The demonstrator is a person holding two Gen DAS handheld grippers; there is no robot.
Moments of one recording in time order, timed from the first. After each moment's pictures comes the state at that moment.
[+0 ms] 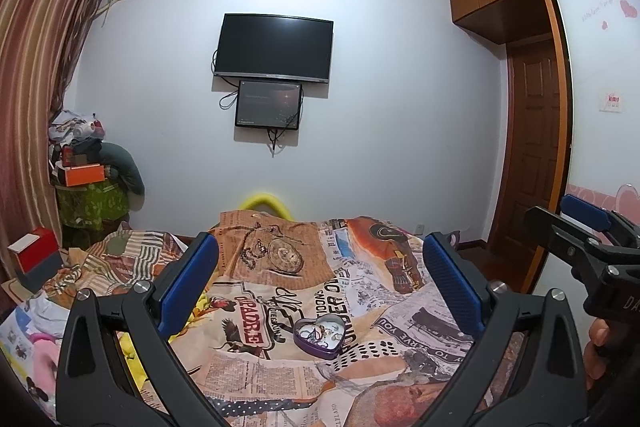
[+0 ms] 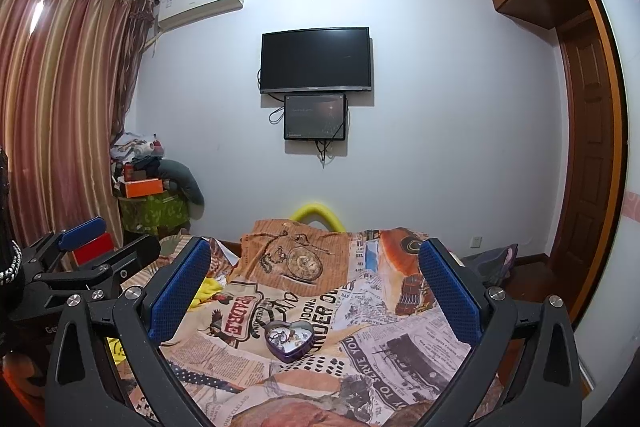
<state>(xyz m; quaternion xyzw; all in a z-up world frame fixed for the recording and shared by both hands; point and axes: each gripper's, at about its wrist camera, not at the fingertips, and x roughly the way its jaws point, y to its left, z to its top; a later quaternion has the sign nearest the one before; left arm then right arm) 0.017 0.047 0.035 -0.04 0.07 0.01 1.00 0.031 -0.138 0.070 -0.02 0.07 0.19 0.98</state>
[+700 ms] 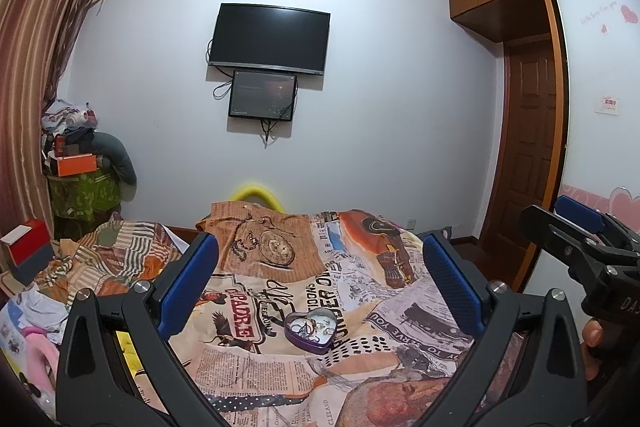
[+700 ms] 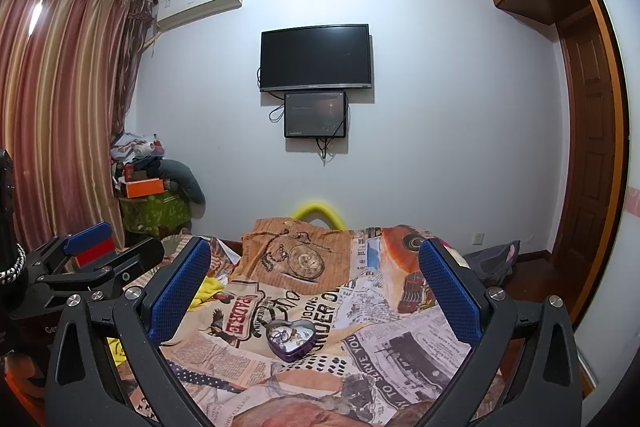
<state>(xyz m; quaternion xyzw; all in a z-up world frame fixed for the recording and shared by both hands) 0.025 0.051 0.030 -0.05 0.09 0.00 0.99 0.034 -0.138 0.068 -0.02 0.08 0.19 0.98</state>
